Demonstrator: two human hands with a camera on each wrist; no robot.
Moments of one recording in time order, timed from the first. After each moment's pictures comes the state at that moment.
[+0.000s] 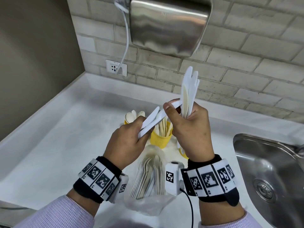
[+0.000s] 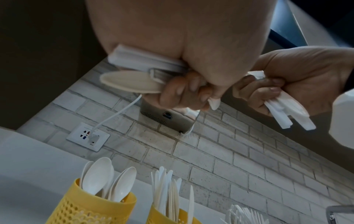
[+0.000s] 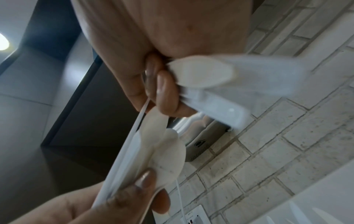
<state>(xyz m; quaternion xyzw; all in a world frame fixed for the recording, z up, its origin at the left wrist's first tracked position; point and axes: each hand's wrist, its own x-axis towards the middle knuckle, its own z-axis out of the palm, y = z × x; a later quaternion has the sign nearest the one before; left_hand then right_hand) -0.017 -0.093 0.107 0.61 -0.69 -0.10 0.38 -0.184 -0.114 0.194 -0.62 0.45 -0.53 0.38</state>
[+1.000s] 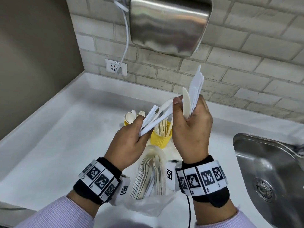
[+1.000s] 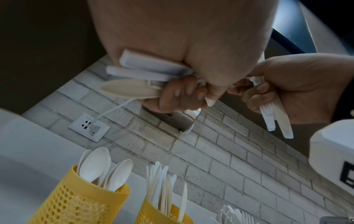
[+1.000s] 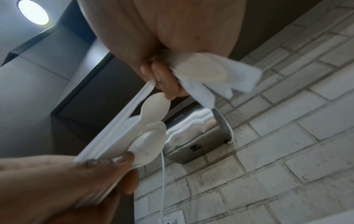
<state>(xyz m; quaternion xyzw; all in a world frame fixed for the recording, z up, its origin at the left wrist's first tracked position) -0.020 -0.092 0.106 0.56 -0.69 -0.18 0.42 -0.177 -0.118 0.184 -0.65 0.48 -0.58 0.12</state>
